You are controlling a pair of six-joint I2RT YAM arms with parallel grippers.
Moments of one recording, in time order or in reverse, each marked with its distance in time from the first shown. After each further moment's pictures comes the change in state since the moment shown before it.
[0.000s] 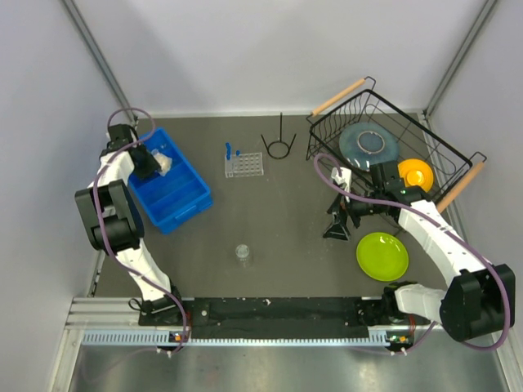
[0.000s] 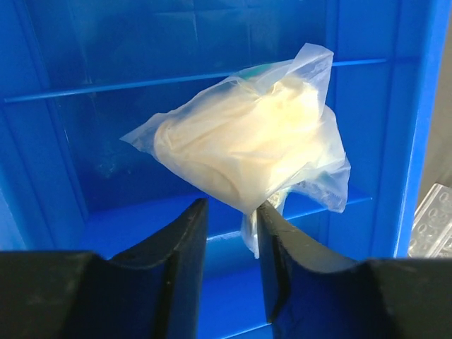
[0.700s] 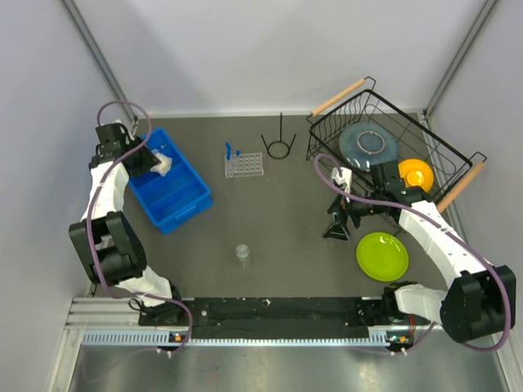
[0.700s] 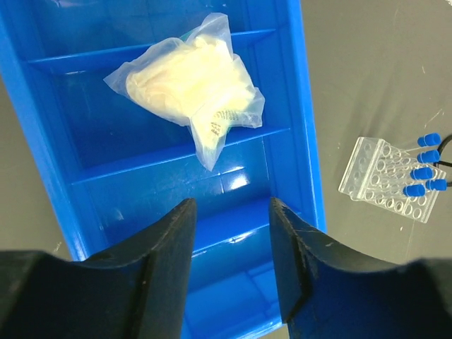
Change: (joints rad) left arm 0.001 -0.282 -0.108 -0.017 0.078 0.016; right arm 0.000 -0.007 0.000 0.000 0.001 -0.001
